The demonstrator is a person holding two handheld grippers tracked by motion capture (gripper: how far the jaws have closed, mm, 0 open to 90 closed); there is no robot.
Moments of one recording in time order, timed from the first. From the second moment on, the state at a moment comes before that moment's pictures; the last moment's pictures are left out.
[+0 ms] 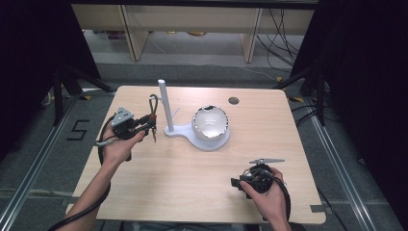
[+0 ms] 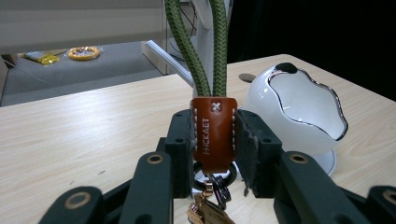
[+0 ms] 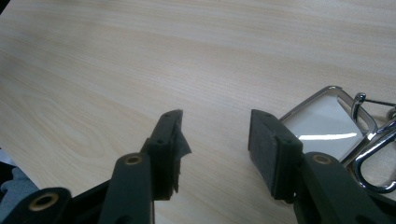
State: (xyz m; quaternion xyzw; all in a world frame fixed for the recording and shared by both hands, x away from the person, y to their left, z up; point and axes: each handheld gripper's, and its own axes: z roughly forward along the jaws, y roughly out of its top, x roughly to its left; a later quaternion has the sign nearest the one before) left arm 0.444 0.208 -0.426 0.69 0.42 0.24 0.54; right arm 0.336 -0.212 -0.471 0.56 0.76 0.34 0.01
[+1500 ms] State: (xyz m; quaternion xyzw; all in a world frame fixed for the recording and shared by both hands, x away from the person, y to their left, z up) left arm 0.397 0.216 -0.457 0.70 0.43 0.23 0.53; right arm 0.362 -0.264 -0.455 0.64 0.73 0.26 0.03
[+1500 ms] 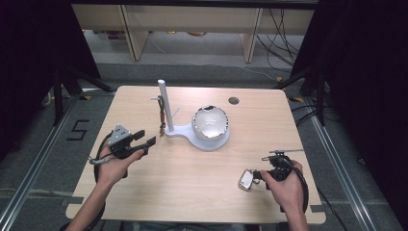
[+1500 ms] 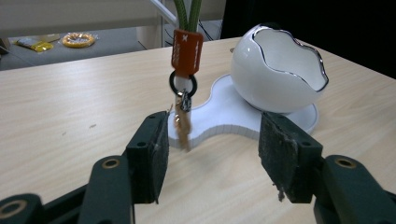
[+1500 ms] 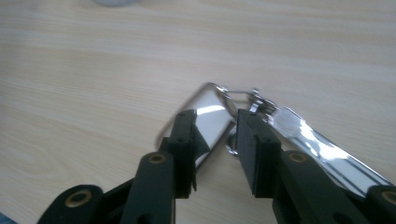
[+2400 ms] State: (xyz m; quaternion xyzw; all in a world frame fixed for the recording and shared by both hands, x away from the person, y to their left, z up) left arm 0.378 0.218 -0.474 0.70 0.43 0.22 0.52; right arm 0.384 -0.250 -0.472 0.64 0.76 0.14 0.01
